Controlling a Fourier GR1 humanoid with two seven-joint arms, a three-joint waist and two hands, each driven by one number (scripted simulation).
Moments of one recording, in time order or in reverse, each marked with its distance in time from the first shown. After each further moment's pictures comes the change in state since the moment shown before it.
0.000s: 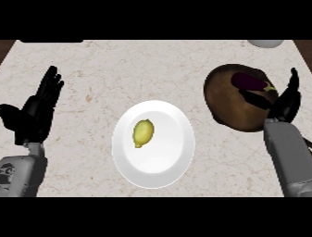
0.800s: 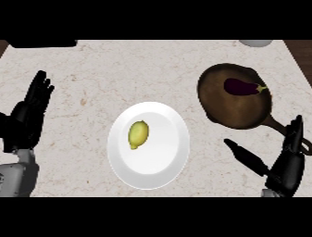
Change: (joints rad) left arm 0.053 0.014 0.029 -0.051 0.007 0.006 0.022; right arm 0.716 0.176 0.412 -0.949 -0.118 0.087 0.048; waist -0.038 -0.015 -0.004
